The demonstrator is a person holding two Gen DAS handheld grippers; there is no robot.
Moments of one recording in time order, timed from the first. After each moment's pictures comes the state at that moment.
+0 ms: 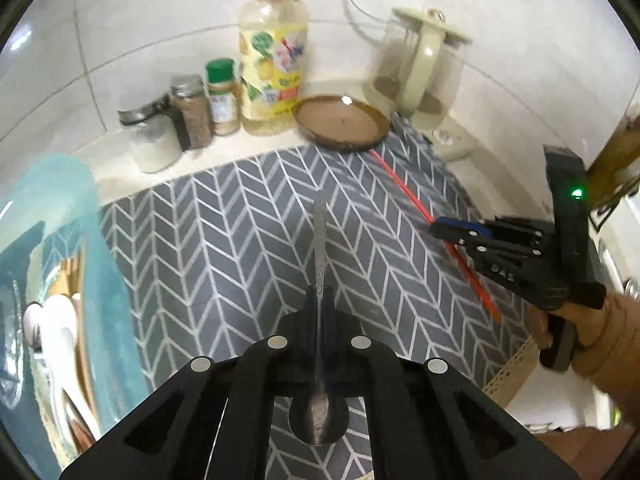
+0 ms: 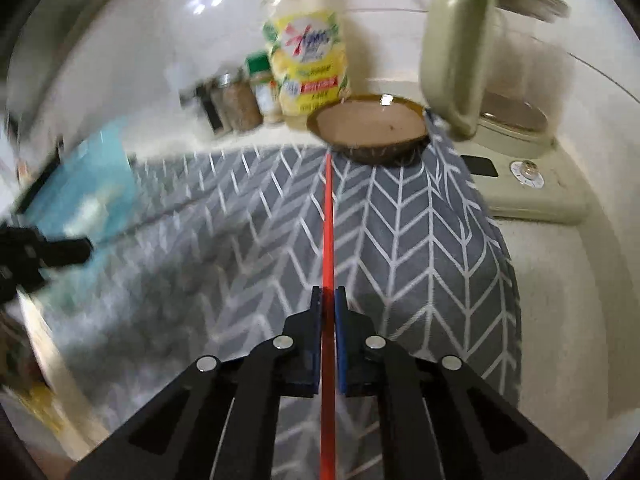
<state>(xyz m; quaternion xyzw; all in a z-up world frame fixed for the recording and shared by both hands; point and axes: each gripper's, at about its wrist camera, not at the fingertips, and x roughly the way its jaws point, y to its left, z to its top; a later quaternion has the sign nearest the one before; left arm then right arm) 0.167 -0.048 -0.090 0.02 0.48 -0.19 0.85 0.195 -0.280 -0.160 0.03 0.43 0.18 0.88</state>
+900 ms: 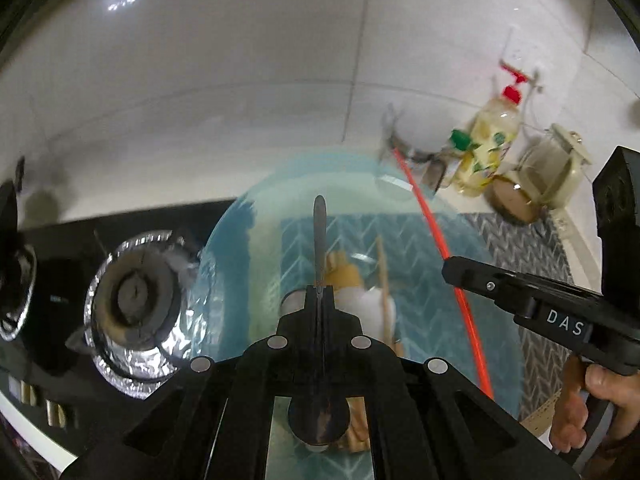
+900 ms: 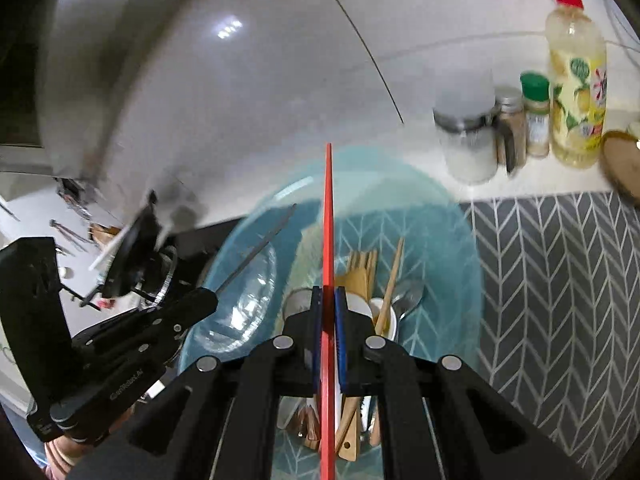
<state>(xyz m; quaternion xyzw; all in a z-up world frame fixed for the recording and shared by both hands) 0.164 0.215 -0.042 -0.03 0.46 -0.04 0.89 0.205 0.033 -0.076 0.15 0.46 0.28 0.83</state>
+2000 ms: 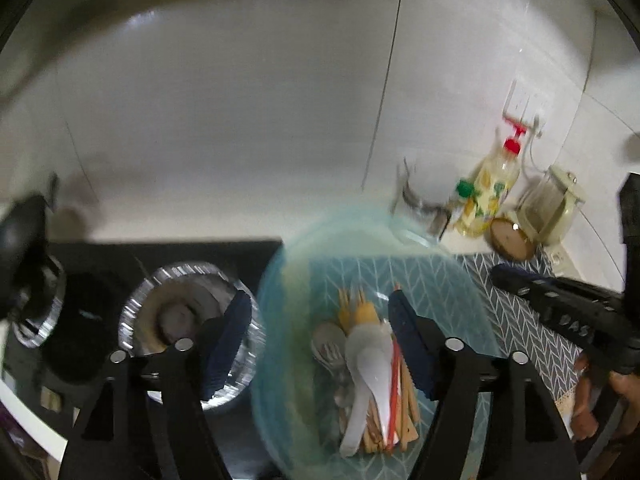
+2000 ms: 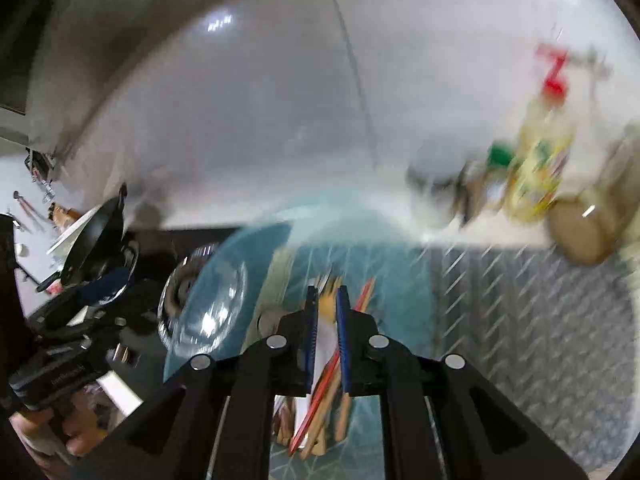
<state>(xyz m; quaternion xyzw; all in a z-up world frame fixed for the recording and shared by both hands) 0.141 0.241 0.030 -0.03 0.40 -0.01 0.92 0.172 0.030 0.003 0.06 0.40 0.20 0.89</state>
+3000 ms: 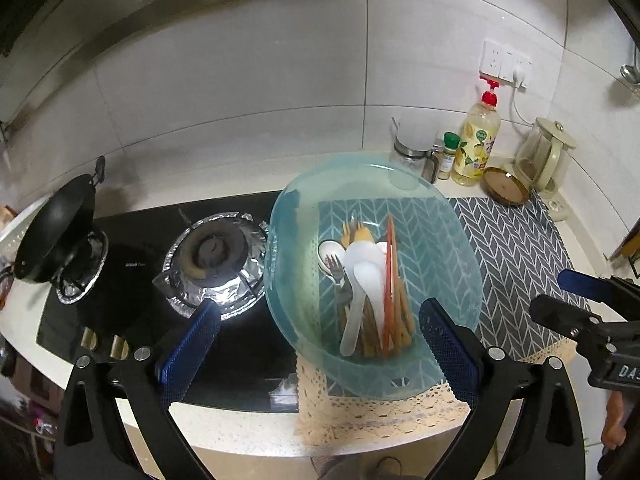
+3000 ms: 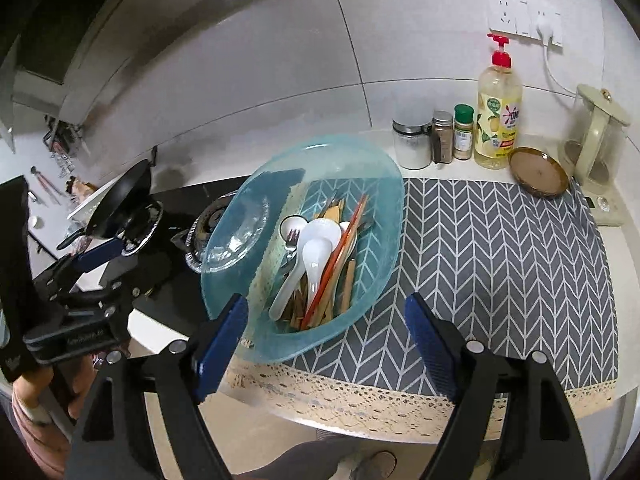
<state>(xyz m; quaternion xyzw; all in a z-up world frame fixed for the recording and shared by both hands) 0.029 0.200 0.035 0.01 0.43 0.03 0.90 0.043 -0.012 -0.001 0.06 0.44 0.21 0.87</state>
